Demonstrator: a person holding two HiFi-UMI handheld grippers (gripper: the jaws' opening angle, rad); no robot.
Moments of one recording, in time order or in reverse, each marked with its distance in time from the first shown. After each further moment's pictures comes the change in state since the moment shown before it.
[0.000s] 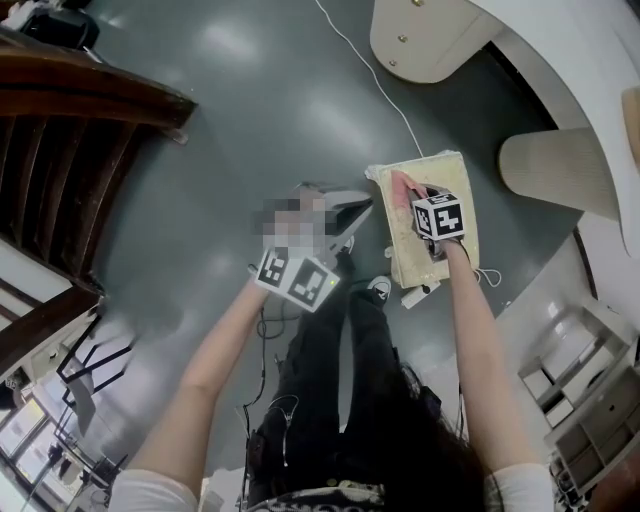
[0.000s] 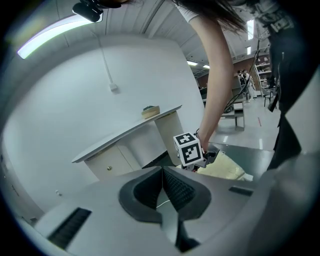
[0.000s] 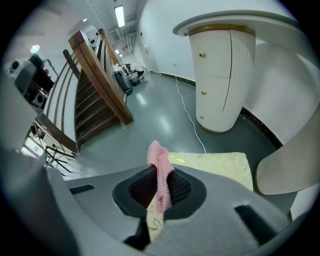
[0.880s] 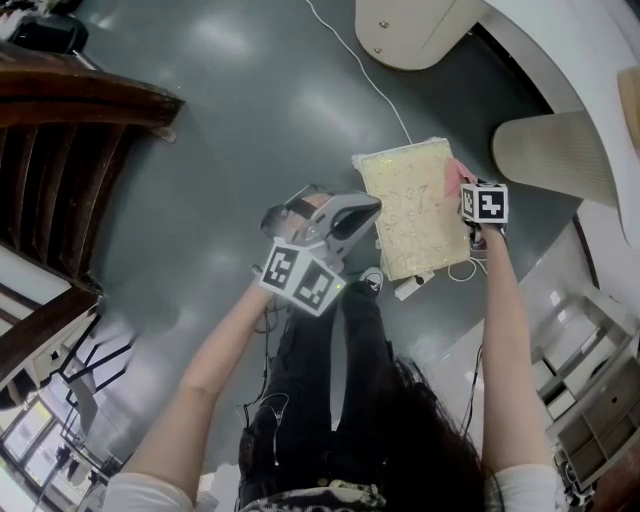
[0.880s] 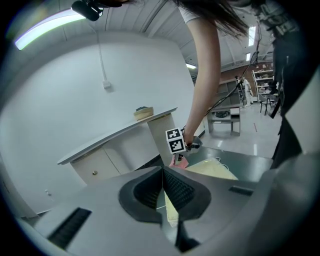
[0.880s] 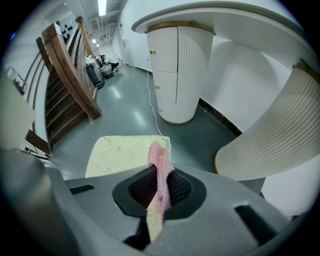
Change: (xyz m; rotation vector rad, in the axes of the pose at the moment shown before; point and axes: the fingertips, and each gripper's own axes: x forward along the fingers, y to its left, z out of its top) left arm 0.045 -0.037 0.032 -0.028 -0.023 -0.068; right arm -0.064 -0.173 -0.058 0.099 0.082 -0.286
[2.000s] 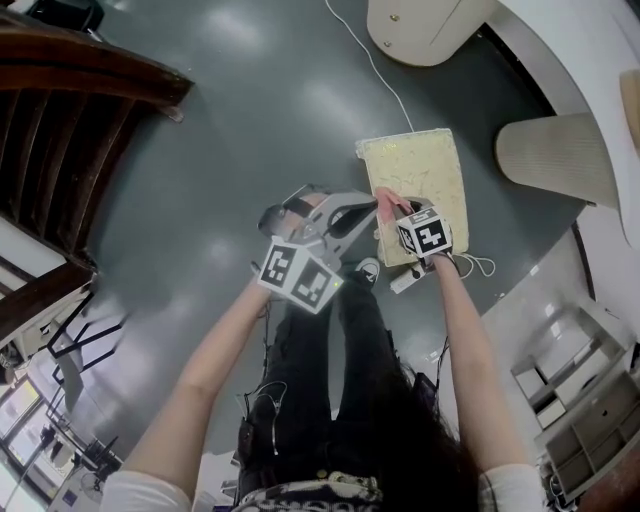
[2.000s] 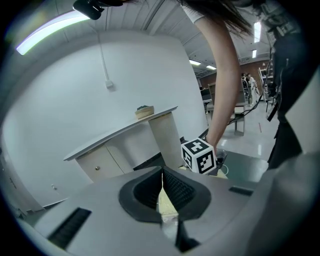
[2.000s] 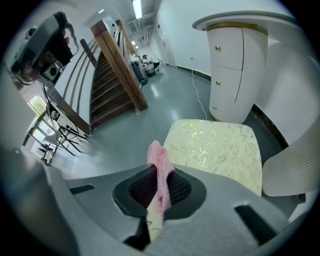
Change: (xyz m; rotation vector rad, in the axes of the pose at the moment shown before) left arm -0.020 -0.040 0.010 -0.030 0.046 0.054; right arm -0.012 0.204 -0.064 -0.264 -0.029 0.376
